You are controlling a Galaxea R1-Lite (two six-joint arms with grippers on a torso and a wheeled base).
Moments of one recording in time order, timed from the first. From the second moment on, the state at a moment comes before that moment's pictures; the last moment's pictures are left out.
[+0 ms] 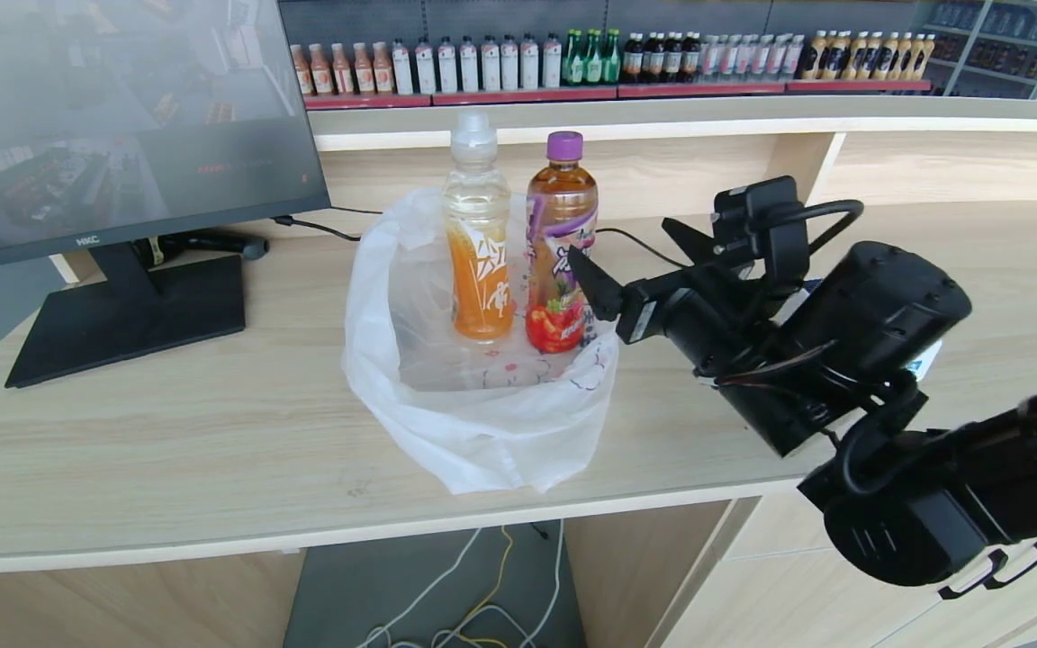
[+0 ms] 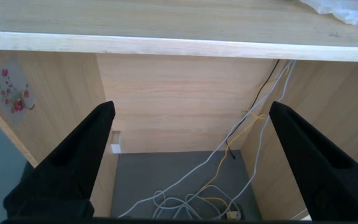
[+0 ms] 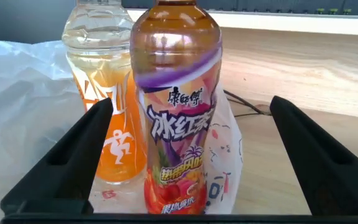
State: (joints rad) left arm 0.00 0.00 0.00 0.00 0.00 -0.01; right arm 0.62 1.89 -0.87 -1.38 -0.14 -0.15
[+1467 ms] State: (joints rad) left arm 0.00 0.00 0.00 0.00 0.00 -0.01; right arm 0.28 0.20 -0.01 -0.08 -0.14 -0.15
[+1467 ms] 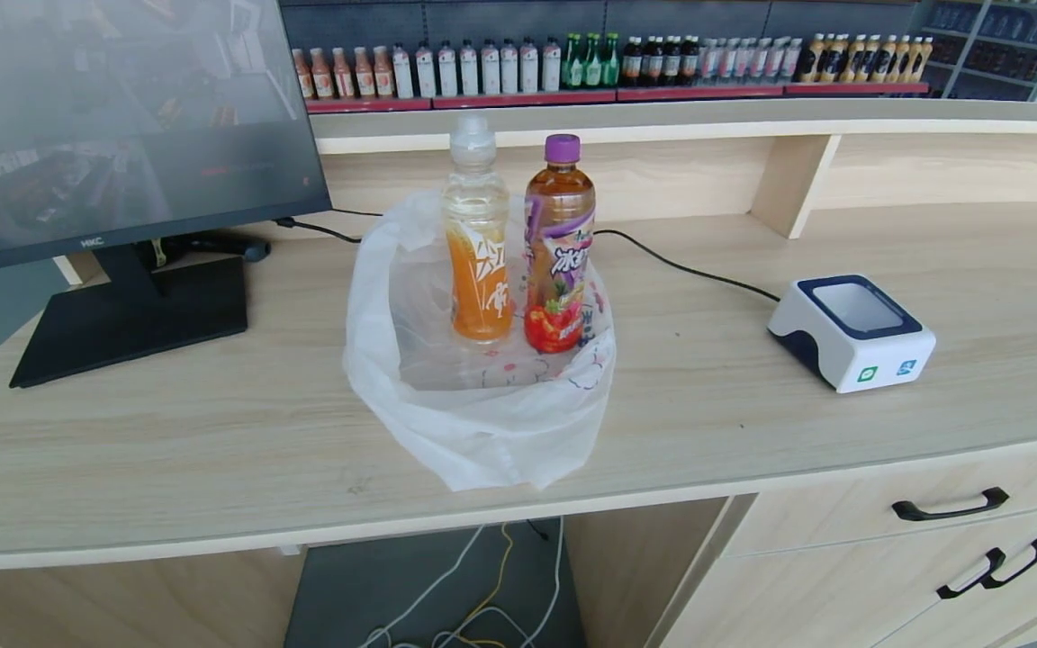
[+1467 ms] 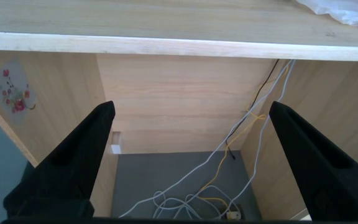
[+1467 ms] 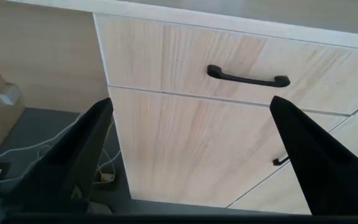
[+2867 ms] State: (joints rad) left arm 0.00 0.00 0.00 0.00 0.00 -0.01; right arm 0.00 0.00 0.00 0.00 -0.03 0.00
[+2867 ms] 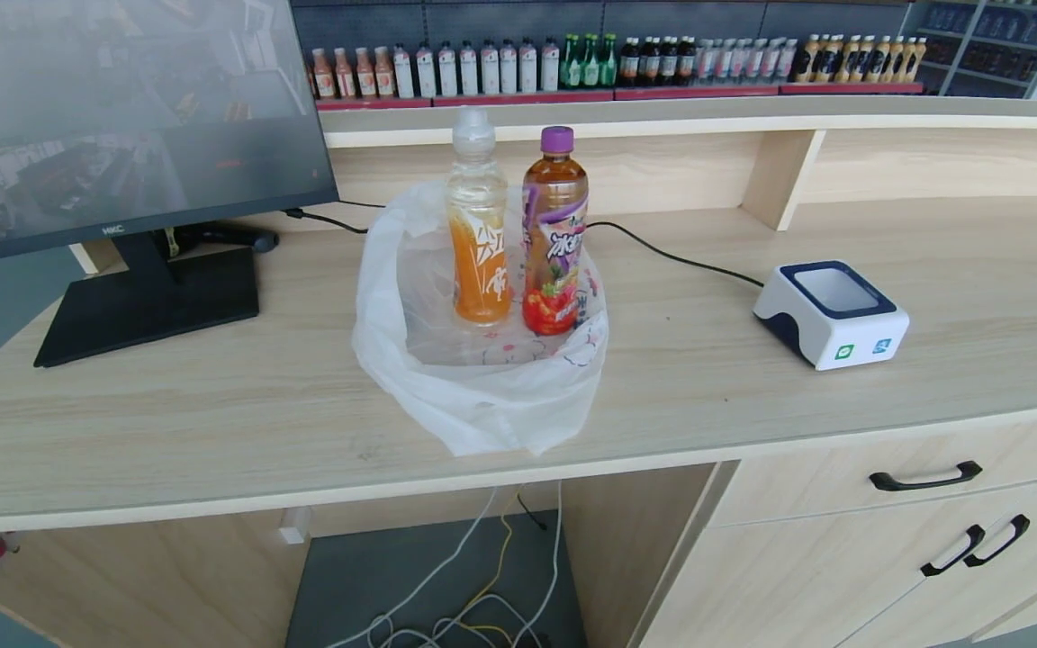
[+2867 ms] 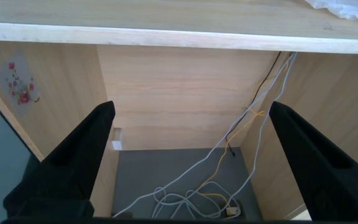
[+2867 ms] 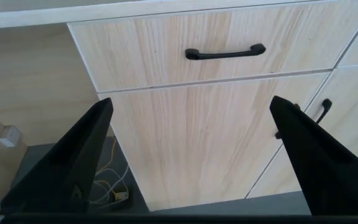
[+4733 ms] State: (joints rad) left arm 0.00 0.00 0.00 0.00 0.00 -0.01; right arm 0.00 0.00 0.00 0.00 -0.03 -0.01
